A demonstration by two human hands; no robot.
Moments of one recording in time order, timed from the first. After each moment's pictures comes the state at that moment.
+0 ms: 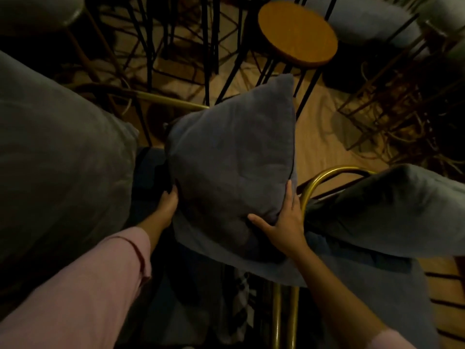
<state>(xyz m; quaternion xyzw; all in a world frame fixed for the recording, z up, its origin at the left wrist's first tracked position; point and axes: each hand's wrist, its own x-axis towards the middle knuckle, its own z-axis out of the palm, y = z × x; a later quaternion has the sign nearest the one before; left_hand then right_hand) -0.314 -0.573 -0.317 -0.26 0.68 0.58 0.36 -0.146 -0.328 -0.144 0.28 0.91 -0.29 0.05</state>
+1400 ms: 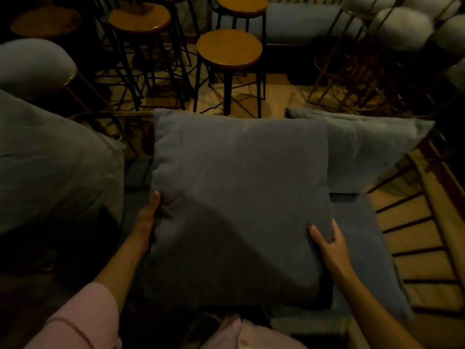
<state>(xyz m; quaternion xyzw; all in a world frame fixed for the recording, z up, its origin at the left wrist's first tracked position) -0.054 -0.542 -0.080 -0.14 0.66 0.69 0.25 0.181 -0.236 -0.057 0.40 0.68 -0.60 -0.11</state>
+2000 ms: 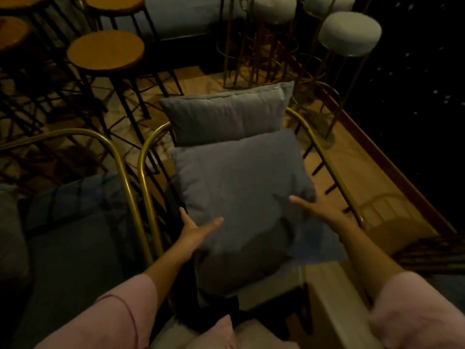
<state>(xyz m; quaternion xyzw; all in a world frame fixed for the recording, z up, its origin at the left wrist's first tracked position) 0.130 -0.287 -0.126 0.04 0.73 0.51 0.46 0.336 -0.029 -0.076 0.42 0.75 -0.51 -0.08</state>
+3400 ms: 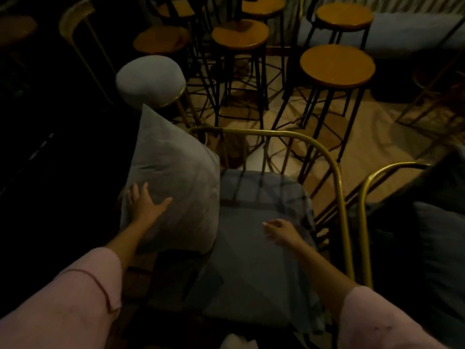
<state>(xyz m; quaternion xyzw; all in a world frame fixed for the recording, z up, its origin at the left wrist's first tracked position) -0.270 -0.826 -0.090 -0.12 0.96 0.25 0.07 -0.130 -0.496 -0.148 0.31 0.74 -0.55 0.23</state>
